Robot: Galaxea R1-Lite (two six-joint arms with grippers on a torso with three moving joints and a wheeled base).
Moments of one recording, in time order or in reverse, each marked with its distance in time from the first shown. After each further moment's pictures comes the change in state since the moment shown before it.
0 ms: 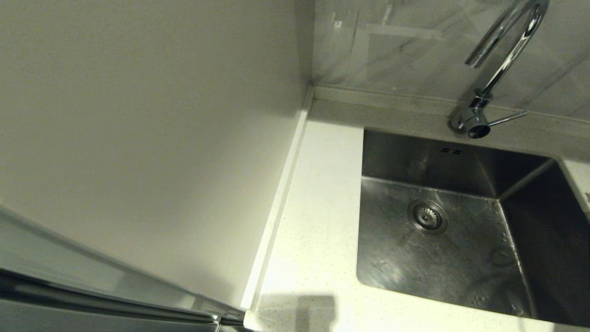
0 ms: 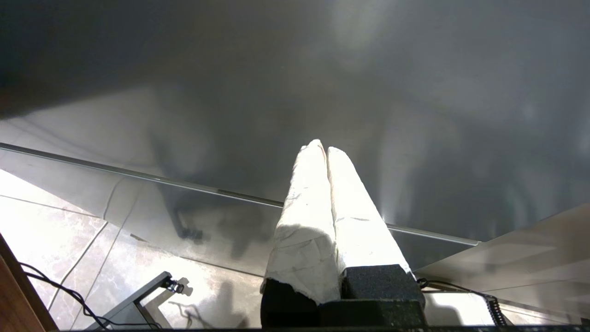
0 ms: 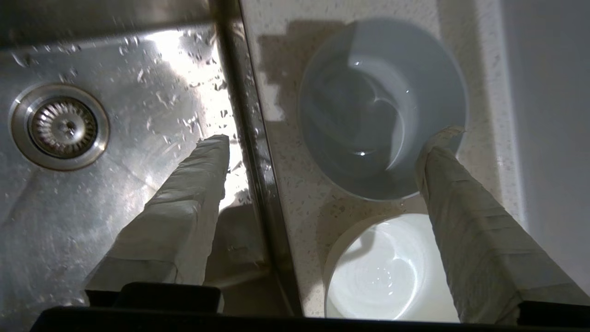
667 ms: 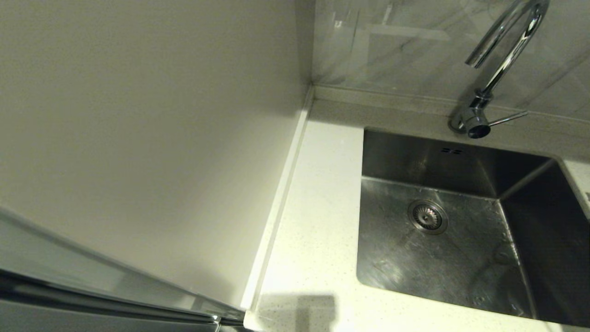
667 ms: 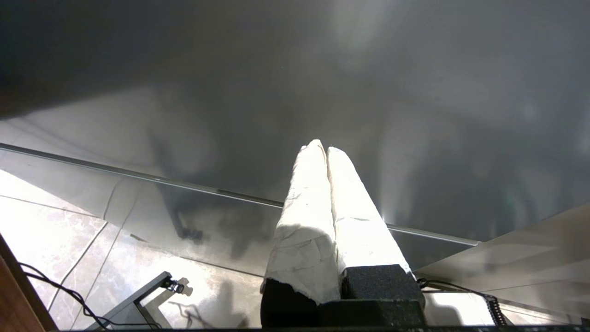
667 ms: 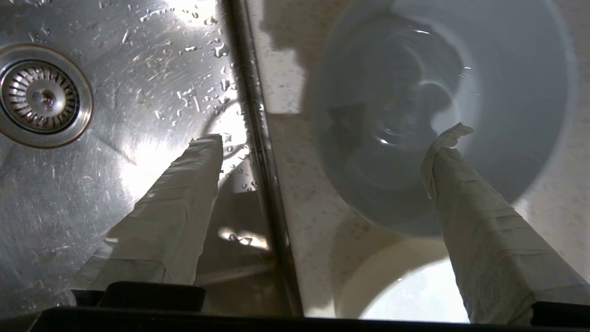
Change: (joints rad) left arm 0.000 0.000 0.000 0.000 0.000 0.000; right arm 0.039 0.160 -0.033 -0.003 0.000 -0.019
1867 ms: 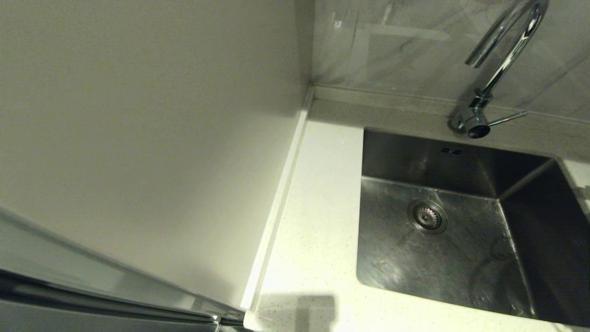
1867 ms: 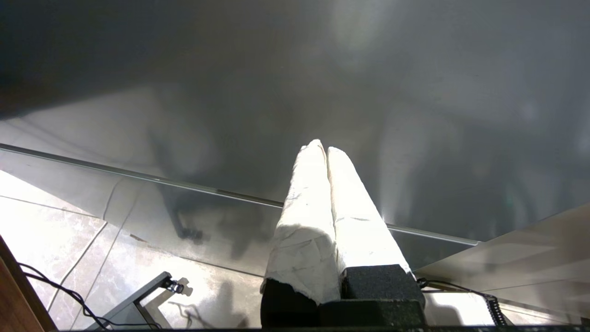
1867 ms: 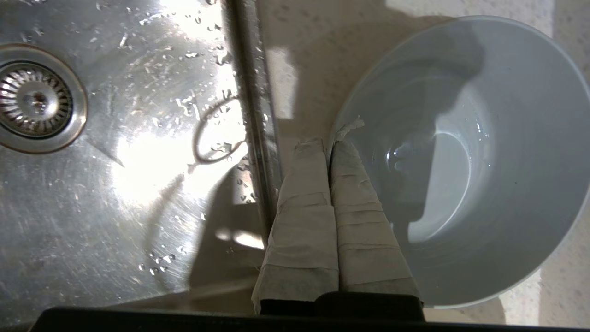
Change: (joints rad) left arm 0.000 0.000 0.000 0.000 0.000 0.001; right arm 0.050 0.051 -0.046 -0.005 -0.030 -0.003
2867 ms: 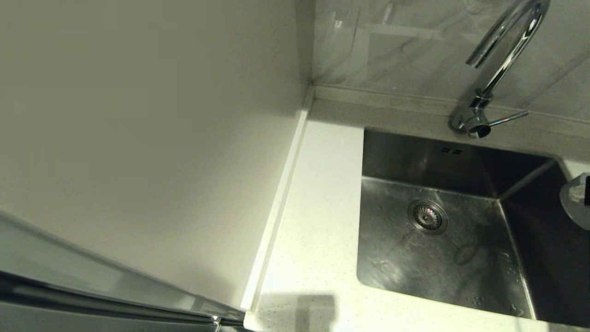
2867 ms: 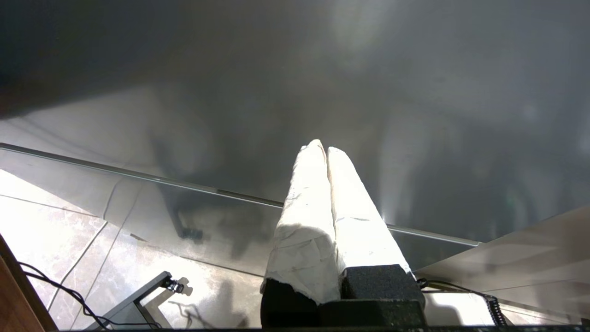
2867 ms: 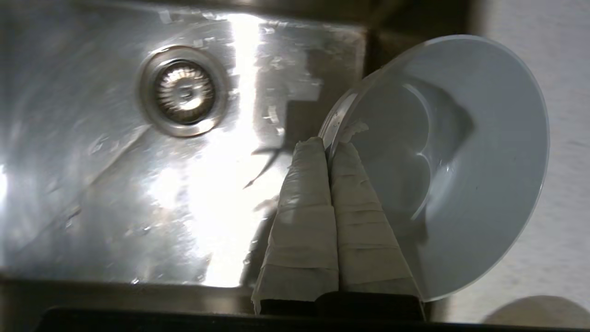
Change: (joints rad) left arm 0.000 0.000 0.000 0.000 0.000 -0.001; right arm 0.256 -0.233 0.196 -0.097 -0.018 0.032
